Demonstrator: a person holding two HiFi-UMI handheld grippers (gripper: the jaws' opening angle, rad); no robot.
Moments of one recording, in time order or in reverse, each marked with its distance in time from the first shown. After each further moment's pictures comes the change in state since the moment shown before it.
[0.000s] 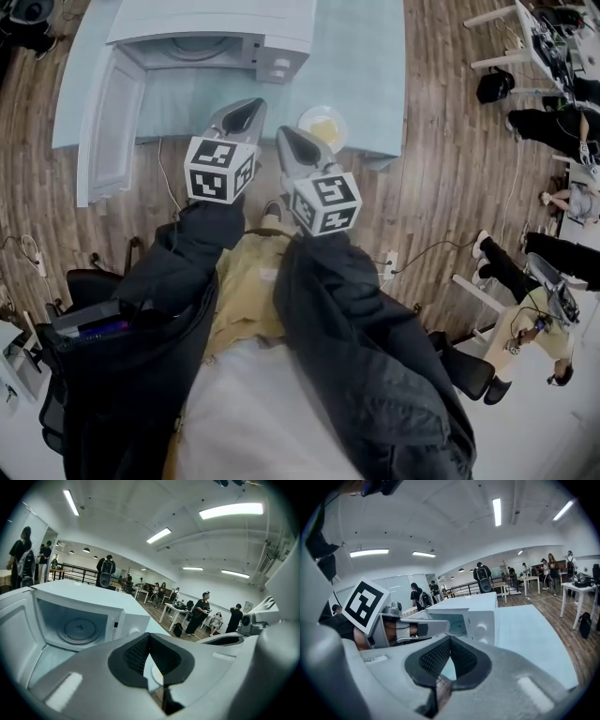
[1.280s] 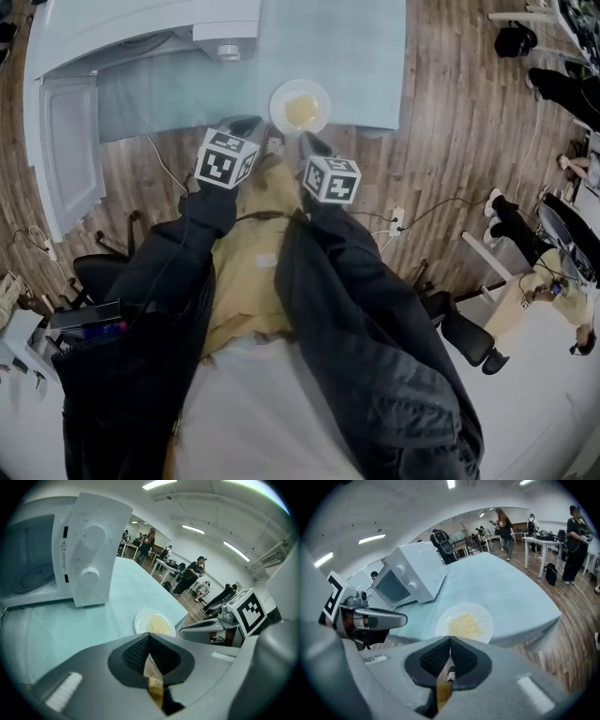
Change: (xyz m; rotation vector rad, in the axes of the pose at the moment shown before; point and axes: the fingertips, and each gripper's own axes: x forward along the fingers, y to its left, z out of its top) left arm 0.099 -0.019 -0.176 -0.006 0.562 -0.152; right arm 0.002 -0.169 -0.196 0.393 0.387 -0.263
